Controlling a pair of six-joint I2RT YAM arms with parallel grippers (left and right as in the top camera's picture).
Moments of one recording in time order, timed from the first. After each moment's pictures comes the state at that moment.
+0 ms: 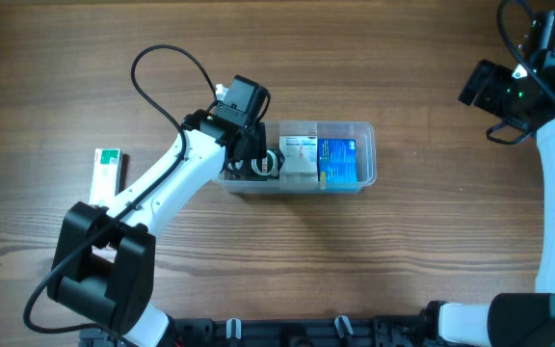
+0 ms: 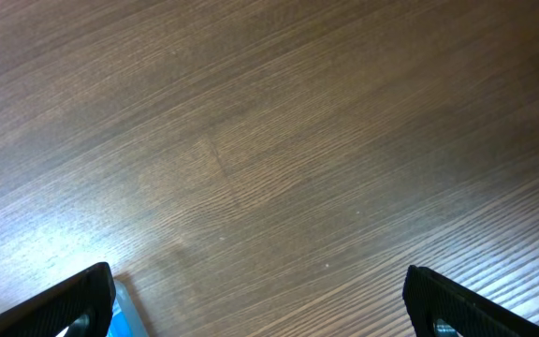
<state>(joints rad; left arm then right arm) -0.46 1.75 1.21 -0.66 -0.16 -0.49 -0.16 1.54 1.61 -1.14 0.15 0.30</state>
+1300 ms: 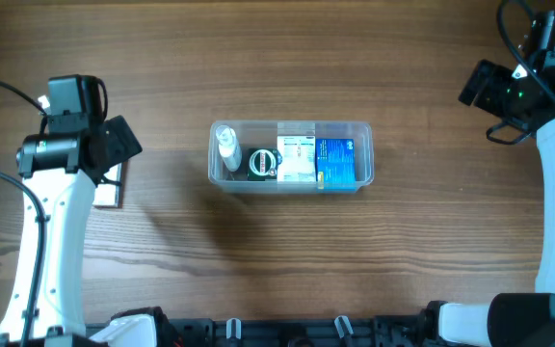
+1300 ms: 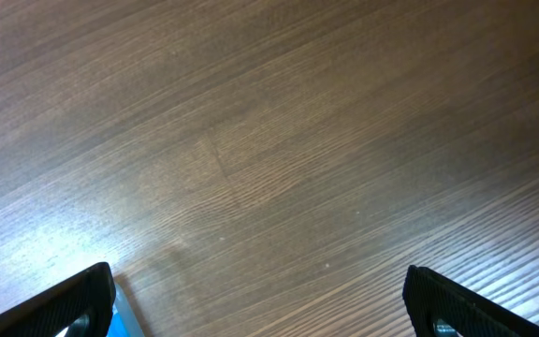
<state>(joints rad) 0.13 1.38 1.19 -0.95 -0.30 -0.35 -0.16 1.54 1.61 -1.14 0.15 0.30</state>
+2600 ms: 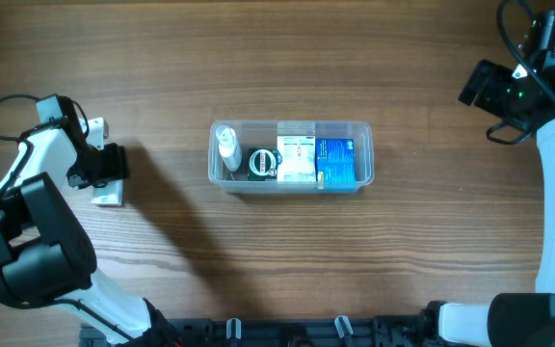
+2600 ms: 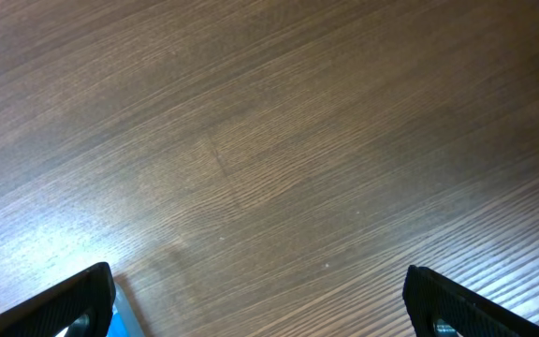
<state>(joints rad) 0.37 1.89 1.14 -0.69 0.05 0.16 -0.16 1.54 1.61 -1.14 0.15 0.30</state>
